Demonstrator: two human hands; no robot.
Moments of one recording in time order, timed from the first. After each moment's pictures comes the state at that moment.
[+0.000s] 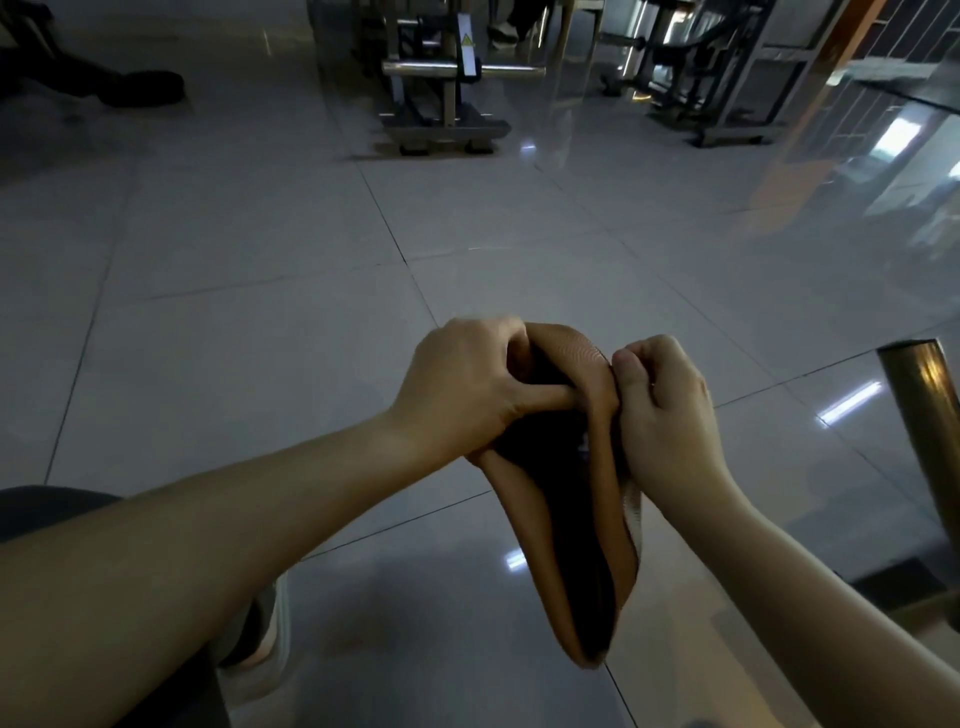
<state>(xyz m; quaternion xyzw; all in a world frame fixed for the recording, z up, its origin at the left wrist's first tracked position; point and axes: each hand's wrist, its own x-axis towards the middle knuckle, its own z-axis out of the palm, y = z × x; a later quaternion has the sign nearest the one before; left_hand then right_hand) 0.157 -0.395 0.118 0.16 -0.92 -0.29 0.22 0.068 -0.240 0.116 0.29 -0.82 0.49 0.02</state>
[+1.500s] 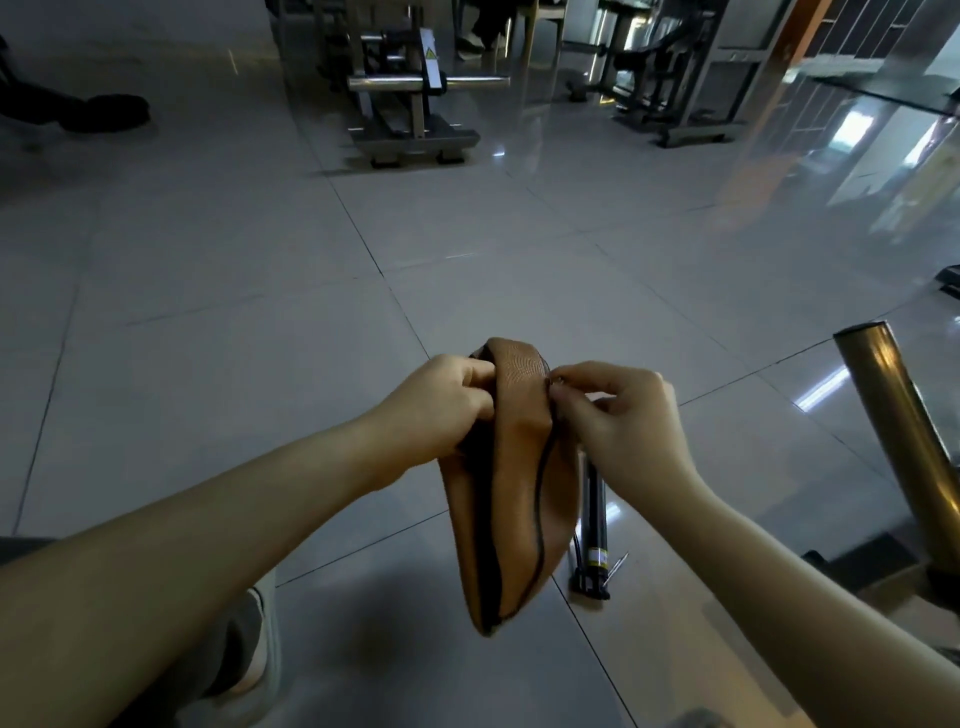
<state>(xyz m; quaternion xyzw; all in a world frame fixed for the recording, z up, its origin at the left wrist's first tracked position) 0.157 -0.398 0.114 0.20 -0.79 -0.58 0.02 0.061 -0.232 0.108 0.32 -0.80 0.51 -0.05</state>
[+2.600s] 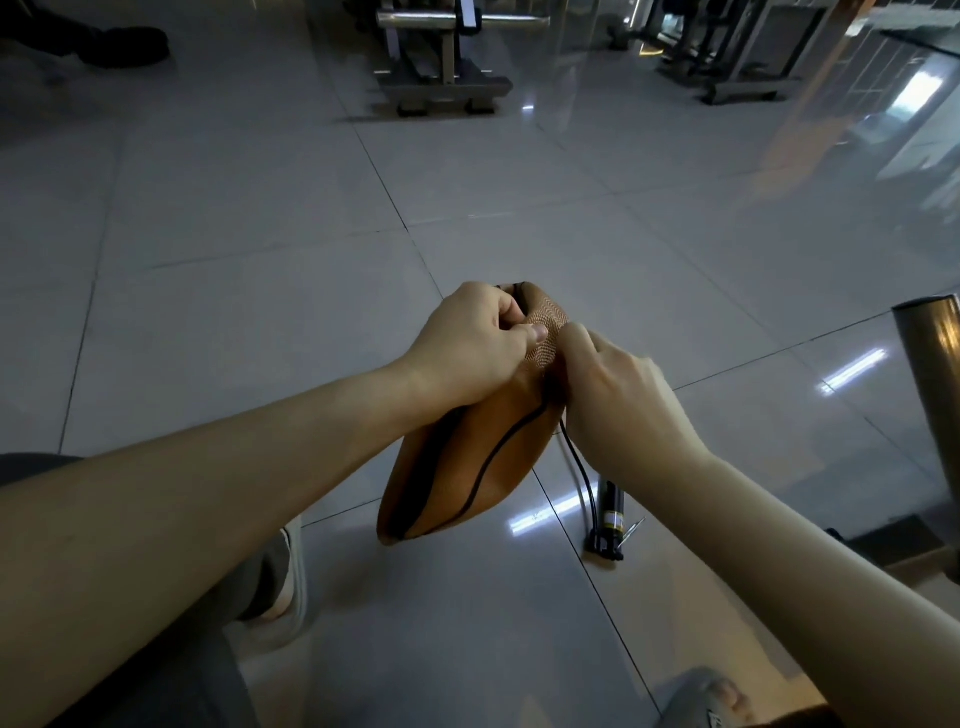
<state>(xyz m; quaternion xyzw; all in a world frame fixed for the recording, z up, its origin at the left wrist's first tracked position) 0.163 -0.399 0.119 0.25 -0.86 -0.42 0.15 0.083 -0.253 0.101 0.53 -0.84 0.12 0.09</state>
